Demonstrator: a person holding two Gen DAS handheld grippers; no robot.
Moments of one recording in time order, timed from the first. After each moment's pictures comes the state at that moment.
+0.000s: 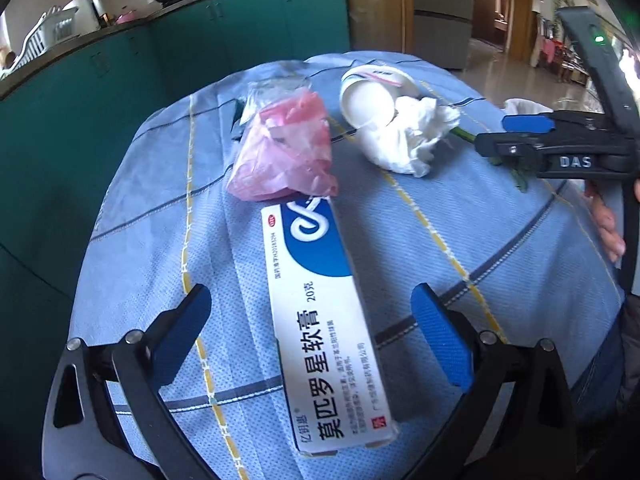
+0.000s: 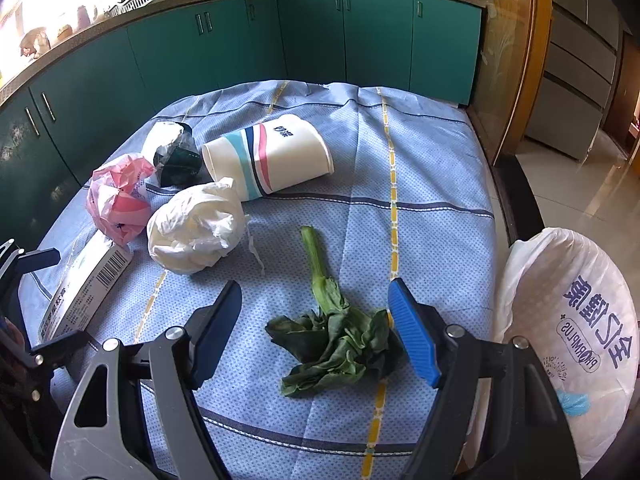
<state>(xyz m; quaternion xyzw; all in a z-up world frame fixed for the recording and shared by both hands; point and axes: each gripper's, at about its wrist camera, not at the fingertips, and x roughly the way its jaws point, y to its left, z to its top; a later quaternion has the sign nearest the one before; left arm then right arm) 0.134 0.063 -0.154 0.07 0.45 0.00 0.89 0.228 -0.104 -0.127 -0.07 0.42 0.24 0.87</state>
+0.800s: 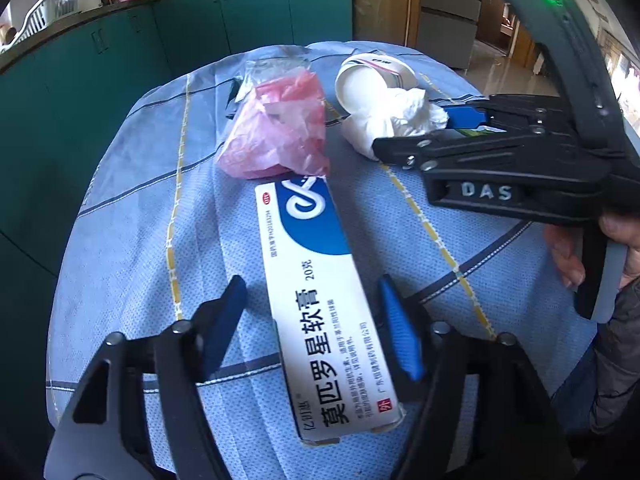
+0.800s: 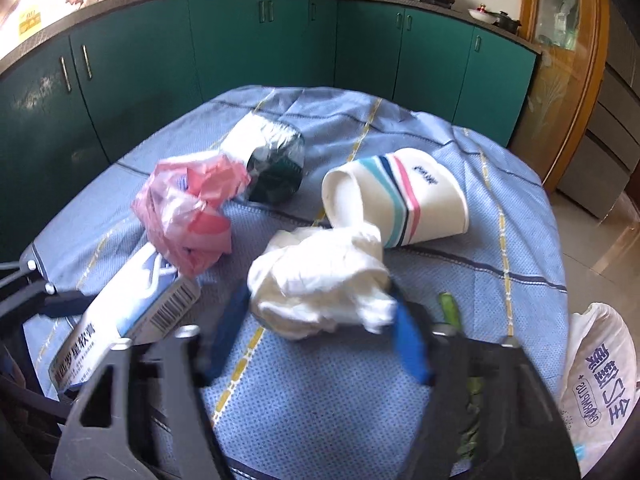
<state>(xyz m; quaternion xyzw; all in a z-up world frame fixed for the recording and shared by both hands) 0.127 0.061 -0.158 0.04 0.46 -0.01 0.89 0.220 -0.014 -0.130 -0.13 0.39 0.30 0.86</state>
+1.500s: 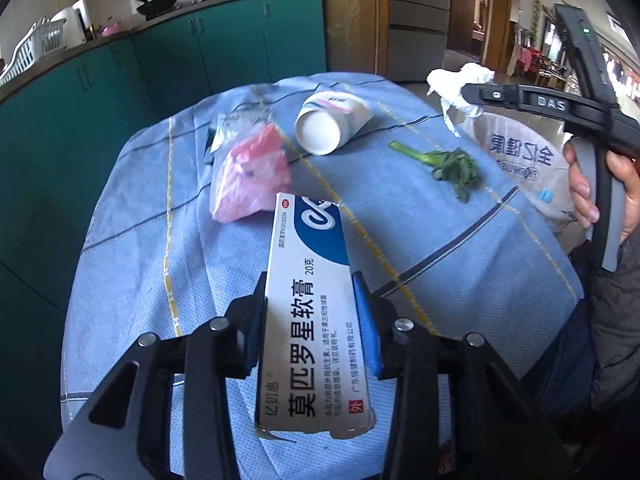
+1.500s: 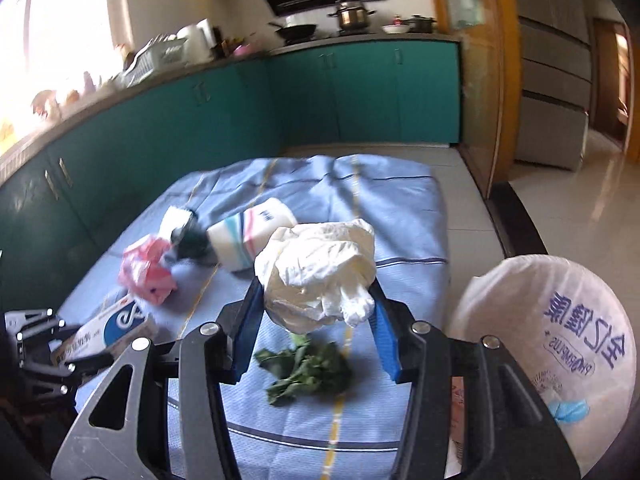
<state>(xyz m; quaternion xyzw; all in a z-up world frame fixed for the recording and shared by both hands) 0.100 0.036 -0.121 0.07 0.42 -0.06 0.90 0.214 -0.169 -0.081 0.03 0.34 0.24 0.91</state>
